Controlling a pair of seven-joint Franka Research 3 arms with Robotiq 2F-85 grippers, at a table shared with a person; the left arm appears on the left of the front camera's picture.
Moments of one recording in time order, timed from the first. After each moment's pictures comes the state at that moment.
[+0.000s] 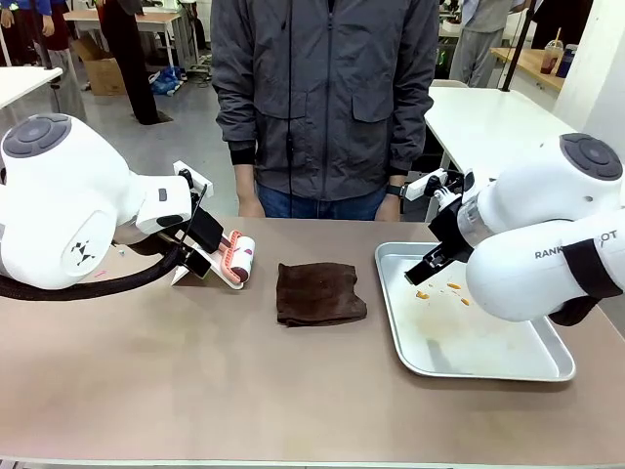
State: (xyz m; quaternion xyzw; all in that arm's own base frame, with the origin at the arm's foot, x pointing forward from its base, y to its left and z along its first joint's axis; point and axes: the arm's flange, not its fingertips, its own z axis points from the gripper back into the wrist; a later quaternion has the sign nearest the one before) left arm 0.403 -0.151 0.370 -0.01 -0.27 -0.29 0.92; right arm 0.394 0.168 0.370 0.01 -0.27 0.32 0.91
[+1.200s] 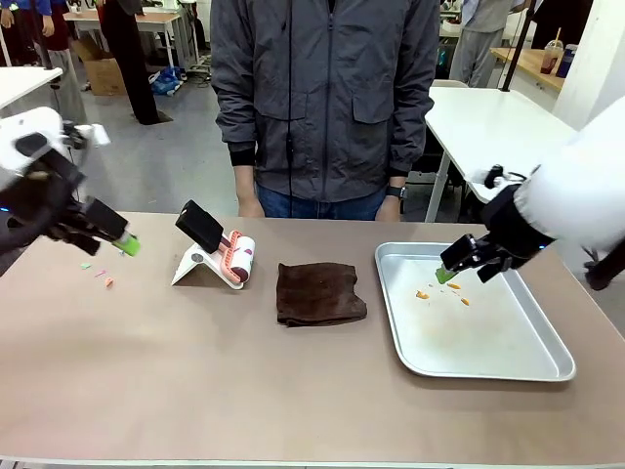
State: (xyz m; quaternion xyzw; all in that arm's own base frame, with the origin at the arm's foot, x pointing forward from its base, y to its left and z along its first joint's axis) left arm 0.354 -0.023 0.459 -0.22 -0.17 -0.16 0.95; right arm 0.364 0.105 0.413 0.20 -0.13 0.10 0.97
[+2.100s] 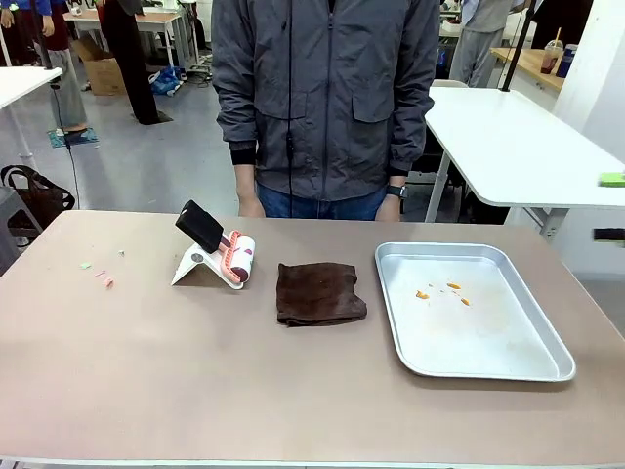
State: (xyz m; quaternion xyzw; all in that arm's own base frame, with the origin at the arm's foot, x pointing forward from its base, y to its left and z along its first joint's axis) left arm 0.293 0.147 0.464 -0.55 -0.27 0.06 0.79; right arm 0.305 -0.130 0.459 0.56 -0.20 -0.18 0.78
